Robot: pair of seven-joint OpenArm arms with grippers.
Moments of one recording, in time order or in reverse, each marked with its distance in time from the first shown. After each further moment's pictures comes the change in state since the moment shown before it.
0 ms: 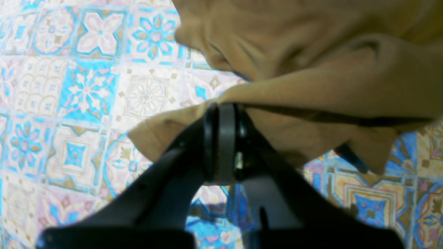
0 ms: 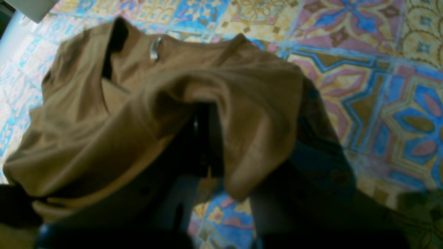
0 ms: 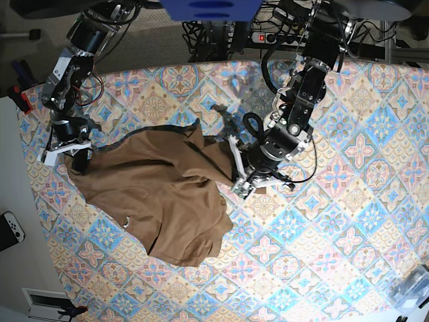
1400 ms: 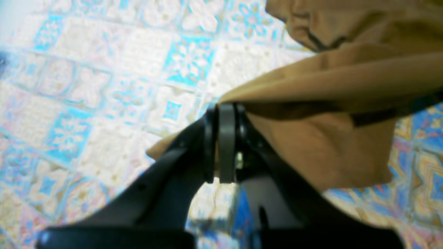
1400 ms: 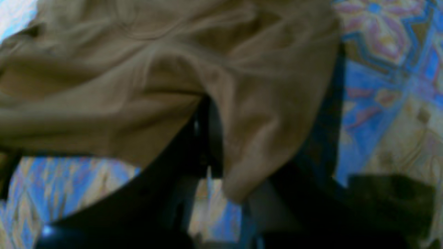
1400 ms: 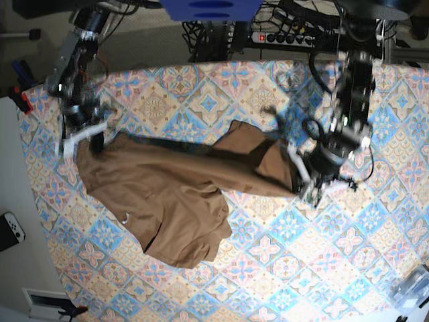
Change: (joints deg) left arm 2.0 -14.6 -15.5 3.6 -9.1 -0.6 0.6; right arm -4.3 -0.1 -6.2 8.3 -0.8 0.2 -11.0
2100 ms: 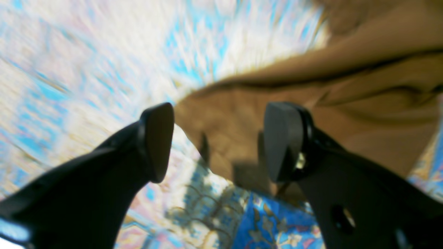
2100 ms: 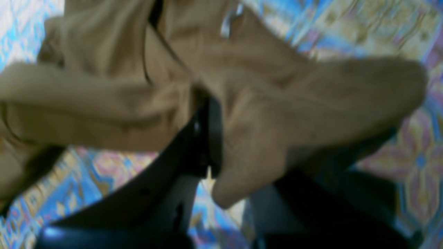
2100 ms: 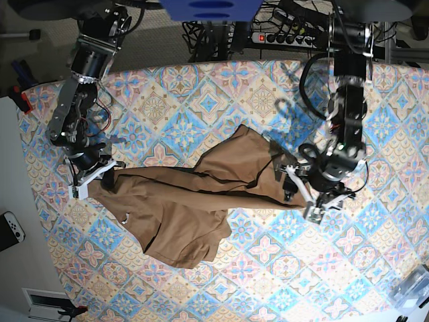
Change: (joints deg) left arm -3.9 4.3 -3.1 -5.5 1.0 0.6 -0.2; right arm 13.2 1.7 -5.4 -7.3 -7.7 0.1 -5.3
